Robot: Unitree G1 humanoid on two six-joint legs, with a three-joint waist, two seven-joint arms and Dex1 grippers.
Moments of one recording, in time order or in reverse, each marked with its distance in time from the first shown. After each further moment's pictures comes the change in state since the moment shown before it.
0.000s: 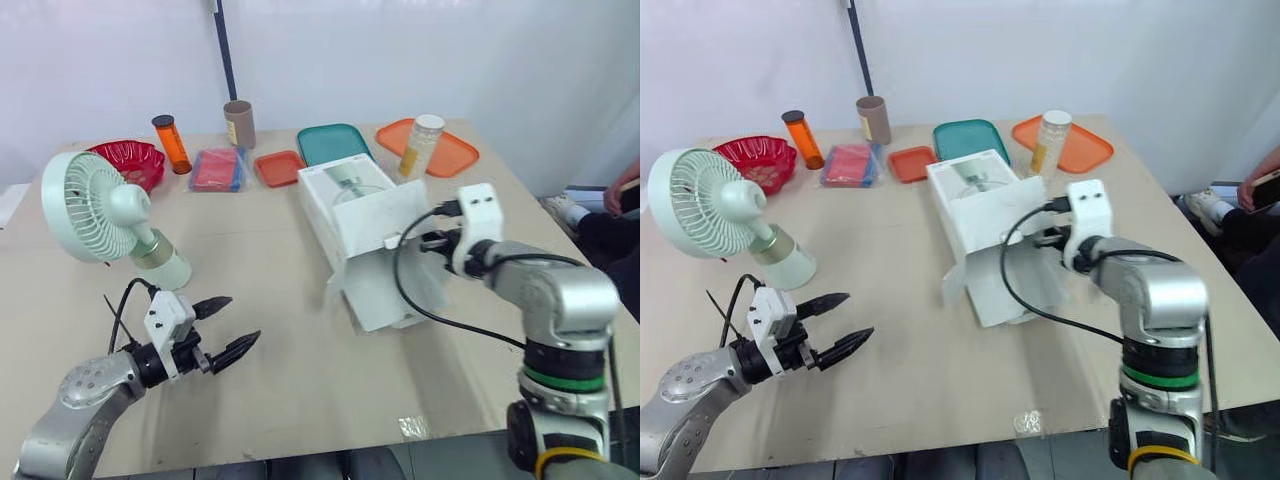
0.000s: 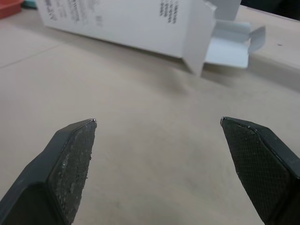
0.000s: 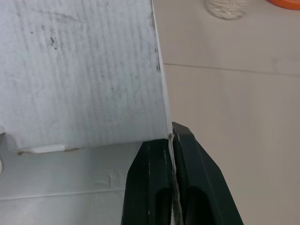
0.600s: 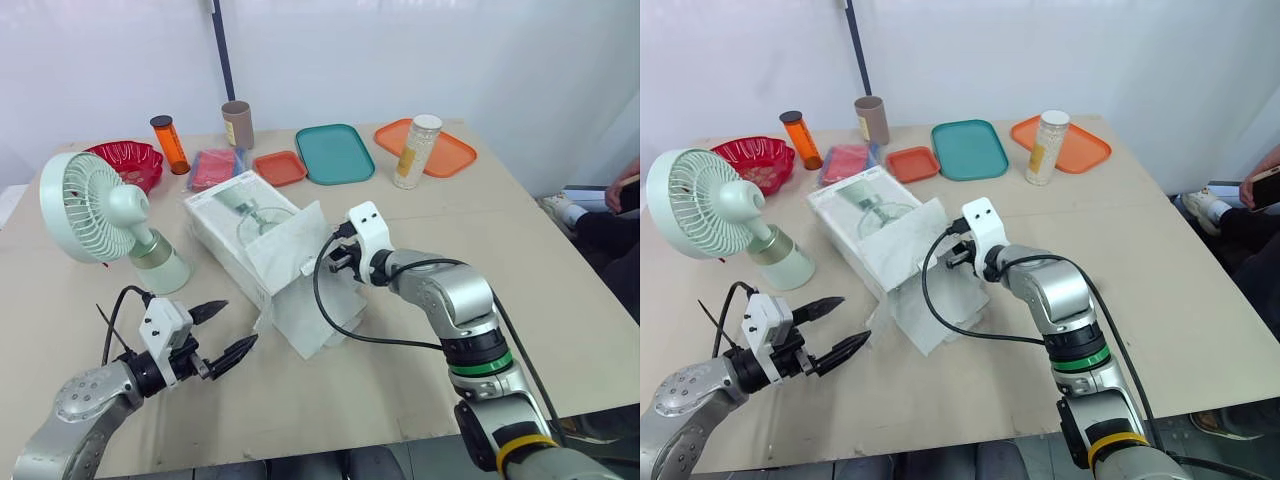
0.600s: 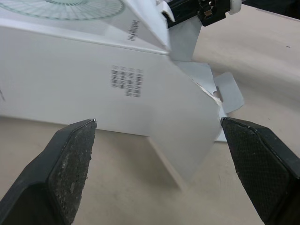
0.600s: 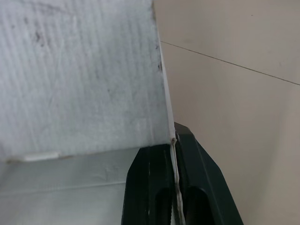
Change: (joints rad) left arm 0.078 -0.020 0.017 -0.079 0.001 -0.002 0.075; right arm -0.139 0.239 0.400 0.242 -0.016 -0.277 0.043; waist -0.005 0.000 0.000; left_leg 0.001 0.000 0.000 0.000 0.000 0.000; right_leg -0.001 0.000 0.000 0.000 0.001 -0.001
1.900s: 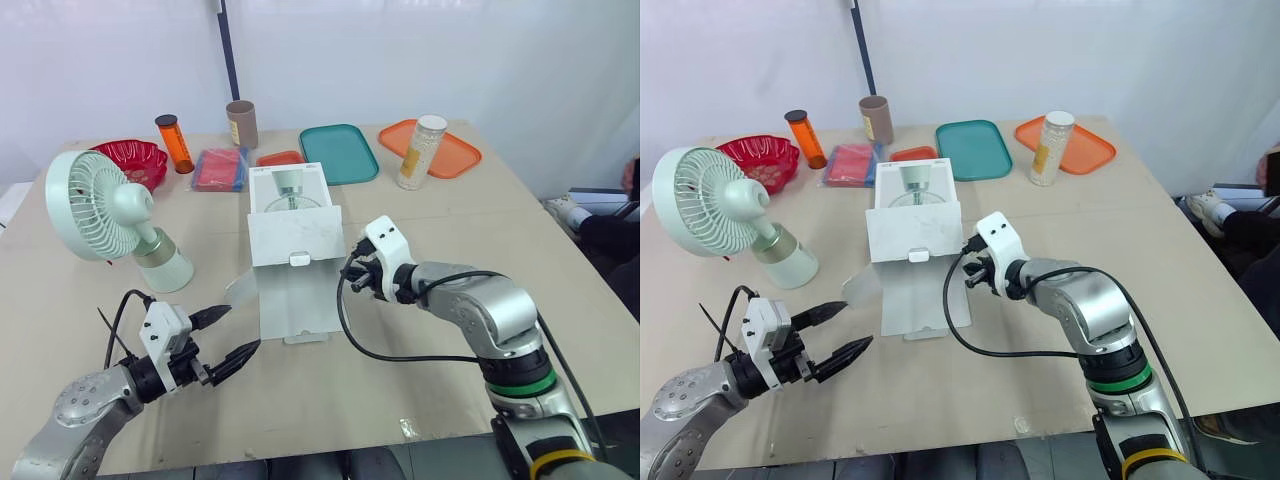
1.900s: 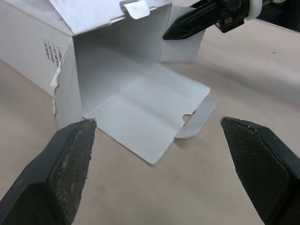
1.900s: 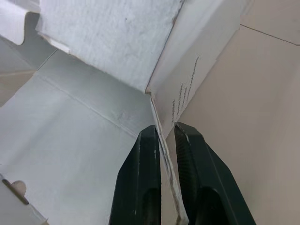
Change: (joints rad) left arm 0.028 0.005 -0.002 -0.015 -0.042 0.000 -0.018; right arm 0.086 -0.150 0.017 -0.190 0.134 0.108 0.069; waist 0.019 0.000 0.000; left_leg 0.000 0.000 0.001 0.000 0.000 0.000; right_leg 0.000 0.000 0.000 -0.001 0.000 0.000
